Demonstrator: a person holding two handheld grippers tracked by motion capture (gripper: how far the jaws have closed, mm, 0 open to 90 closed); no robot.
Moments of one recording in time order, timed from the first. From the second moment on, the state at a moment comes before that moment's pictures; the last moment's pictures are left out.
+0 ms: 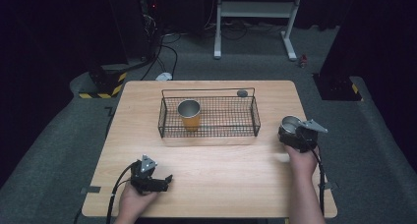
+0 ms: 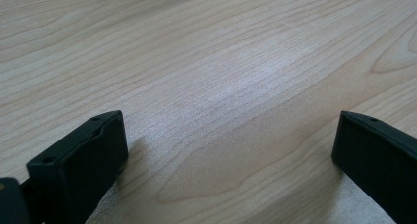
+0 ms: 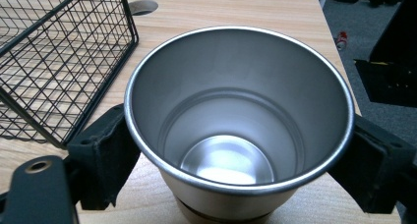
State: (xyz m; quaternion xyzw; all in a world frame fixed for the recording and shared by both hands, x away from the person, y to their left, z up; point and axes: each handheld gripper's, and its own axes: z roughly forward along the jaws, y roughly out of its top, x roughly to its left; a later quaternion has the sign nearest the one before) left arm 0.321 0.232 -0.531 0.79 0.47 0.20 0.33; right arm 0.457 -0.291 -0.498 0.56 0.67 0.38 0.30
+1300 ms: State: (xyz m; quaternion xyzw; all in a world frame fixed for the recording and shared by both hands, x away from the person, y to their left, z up) left arm 0.321 0.232 -0.531 0.79 0.47 0.20 0.33; right arm 0.431 -0.273 -0.482 0.52 0.68 0.41 0.31
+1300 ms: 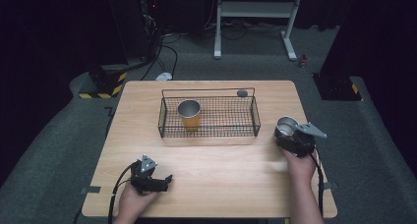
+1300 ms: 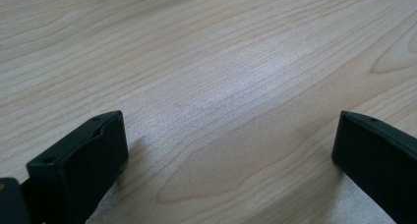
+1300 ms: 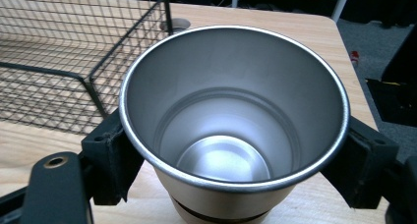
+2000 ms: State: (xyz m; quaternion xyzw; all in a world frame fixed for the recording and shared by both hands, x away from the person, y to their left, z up) left arm 0.327 0.233 -0.530 0.79 0.48 0.20 0.33; right arm 0.384 -0.240 -0.473 0.49 0.70 0.43 0.30
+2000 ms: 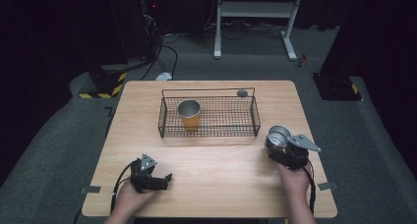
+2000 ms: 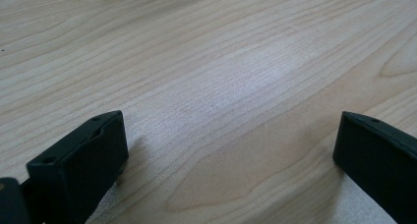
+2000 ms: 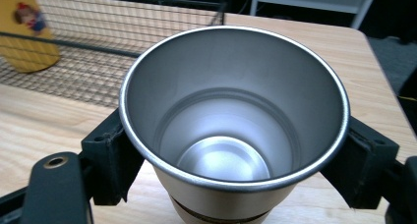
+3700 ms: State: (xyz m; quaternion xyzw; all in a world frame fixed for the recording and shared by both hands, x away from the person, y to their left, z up) left arm 0.344 0.238 -0.531 0.79 0.47 0.20 0.33; right arm 0.375 -0.154 -0.439 0.46 0.70 0.45 0.31
